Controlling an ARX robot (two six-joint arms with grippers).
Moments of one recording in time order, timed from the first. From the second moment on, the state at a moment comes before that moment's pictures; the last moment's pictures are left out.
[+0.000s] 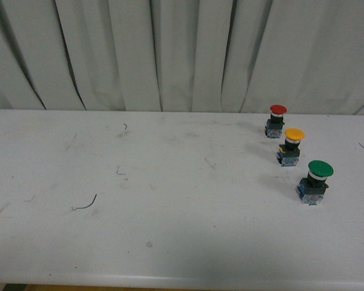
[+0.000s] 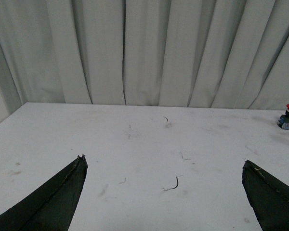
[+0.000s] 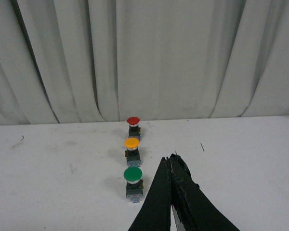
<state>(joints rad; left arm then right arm) 0.00 0.01 0.01 0.00 0.00 -0.01 0.00 0.38 0.16 0.24 0.00 0.00</state>
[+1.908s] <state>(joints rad) 0.00 0.01 0.01 0.00 0.00 -0.01 0.00 0.00 0.01 0.00 0.00 0.00</state>
